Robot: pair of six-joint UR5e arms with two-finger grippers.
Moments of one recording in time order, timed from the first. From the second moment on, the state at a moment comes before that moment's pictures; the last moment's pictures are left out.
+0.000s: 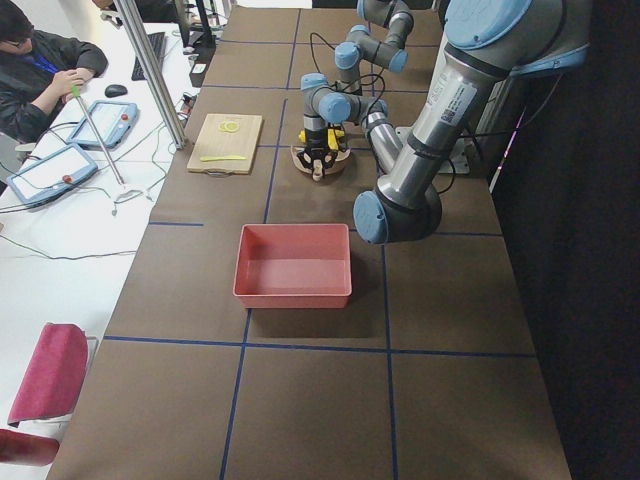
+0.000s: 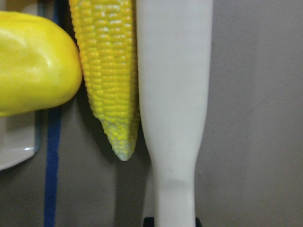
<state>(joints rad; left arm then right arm) -0.58 -2.19 -1.77 -1.19 -1.88 0.52 0.36 -0.90 1.75 -1.85 1.96 1.12</state>
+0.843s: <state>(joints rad) -0.58 -2.19 -1.77 -1.19 -1.88 0.51 0.36 -0.79 1.64 -1.77 1.96 1.14</state>
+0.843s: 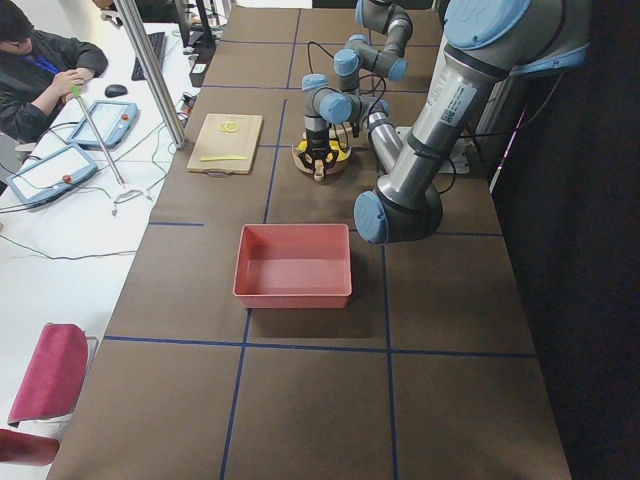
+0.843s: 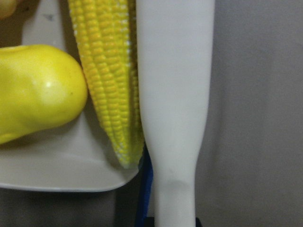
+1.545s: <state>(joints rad) -0.58 -2.16 -1.77 -1.29 -1.91 0.51 0.40 -0.78 1.66 -1.78 1.98 1.14</state>
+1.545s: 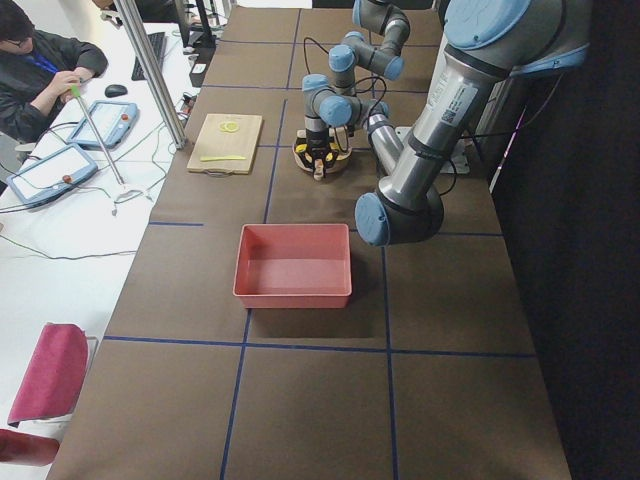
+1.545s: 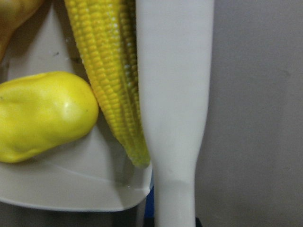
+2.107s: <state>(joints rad) -0.59 -2.11 -1.74 -1.43 -2.00 0.50 0.46 -0.79 1.75 -1.86 2.00 1.14</state>
